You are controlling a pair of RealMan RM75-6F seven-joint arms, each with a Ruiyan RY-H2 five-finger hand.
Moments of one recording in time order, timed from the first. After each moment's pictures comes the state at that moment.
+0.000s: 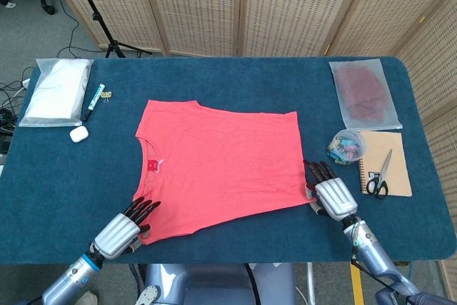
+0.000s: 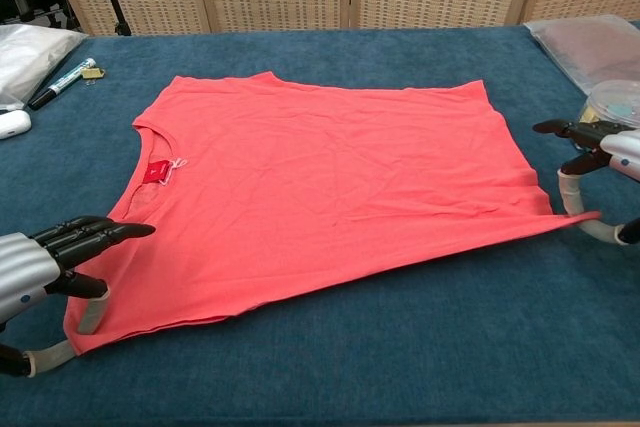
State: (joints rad) left arm -0.31 -1.64 0.22 -1.07 1.86 1.36 -0.07; right arm 0.42 -1.52 -0.01 -1.20 -1.56 1.17 0.06
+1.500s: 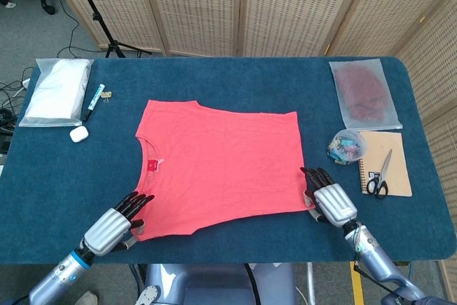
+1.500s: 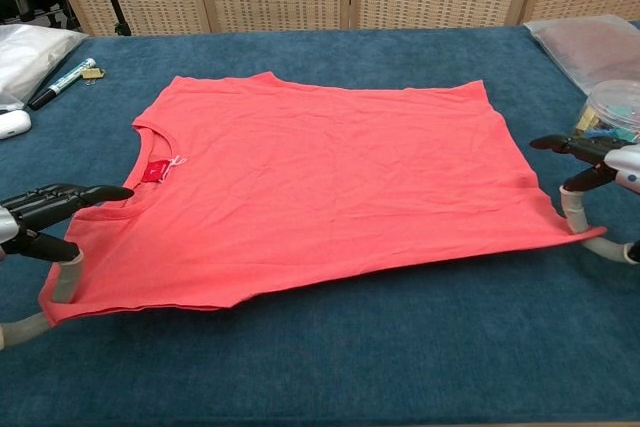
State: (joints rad) left arm -0.34 -1.52 0.23 -1.20 1.87 1.41 -0.18; right arm 0.41 -1.48 -0.06 -1.24 -1.61 1.18 0.12
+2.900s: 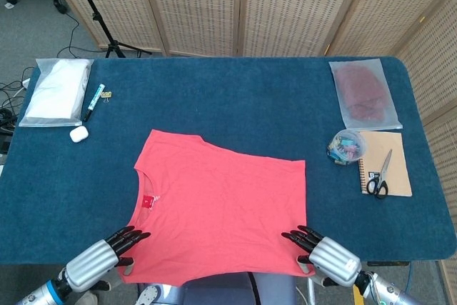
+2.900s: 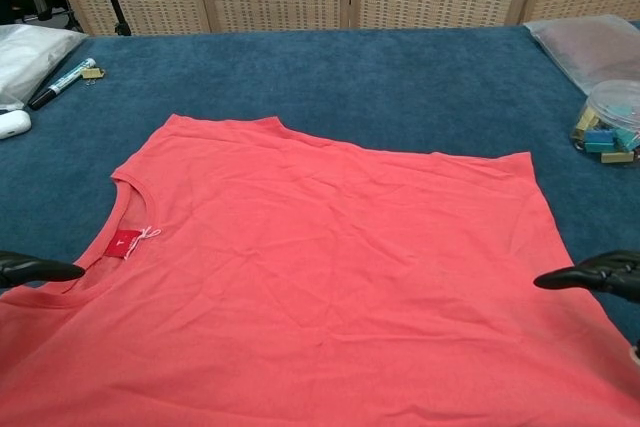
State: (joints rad) left arm -0.34 -1.26 0.41 -1.46 2.04 1.42 -0.24; right arm 0.42 -1.22 -0.36 -1.50 -2.03 1.28 0.22
